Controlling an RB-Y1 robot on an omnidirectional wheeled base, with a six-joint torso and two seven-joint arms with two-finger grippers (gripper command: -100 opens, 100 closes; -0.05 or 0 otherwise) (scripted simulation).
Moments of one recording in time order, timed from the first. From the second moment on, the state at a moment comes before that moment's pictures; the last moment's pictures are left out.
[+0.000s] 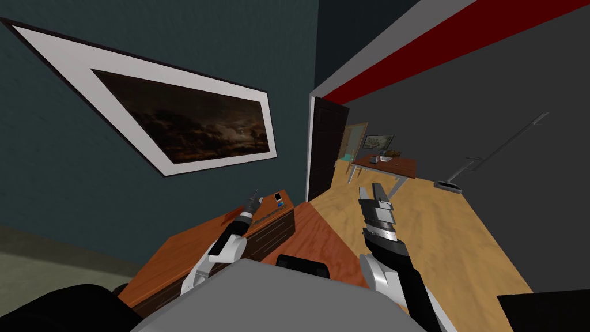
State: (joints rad) left arm 0.48 0.24 0.07 -2.05 0.28 -0.07 0.12; right arm 0.48 -0.03 -0.02 -2.22 -0.05 -0.53 0.14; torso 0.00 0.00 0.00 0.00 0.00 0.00
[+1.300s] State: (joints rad) left arm 0.40 0.28 0.12 -1.75 0.44 0.24 0.13; right arm 0.48 -0.03 -0.02 -2.22 -0.05 -0.53 0.14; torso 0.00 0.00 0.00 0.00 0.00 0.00
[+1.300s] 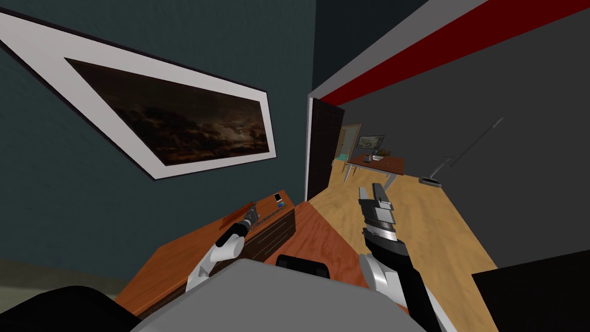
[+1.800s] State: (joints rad) left arm 0.36 0.30 0.15 -1.63 0.49 0.34 0.14; right arm 0.48 -0.03 -0.02 -2.22 -0.05 -0.53 0.14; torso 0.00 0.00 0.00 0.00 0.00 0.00
